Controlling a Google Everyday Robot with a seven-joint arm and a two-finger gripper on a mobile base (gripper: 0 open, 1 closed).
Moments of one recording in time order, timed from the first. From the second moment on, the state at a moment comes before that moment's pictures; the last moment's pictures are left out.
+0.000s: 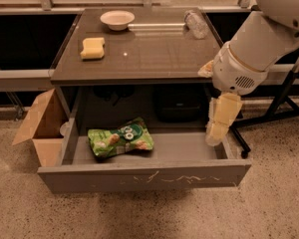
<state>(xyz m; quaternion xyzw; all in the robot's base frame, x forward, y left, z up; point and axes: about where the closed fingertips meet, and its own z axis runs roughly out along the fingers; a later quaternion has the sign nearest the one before) 0.484 -0.133 0.891 -0.67 0.72 0.07 0.16</state>
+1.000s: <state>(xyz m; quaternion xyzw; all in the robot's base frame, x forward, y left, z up) 0.541 -0.027 0.769 -0.70 0.67 0.18 0.15</state>
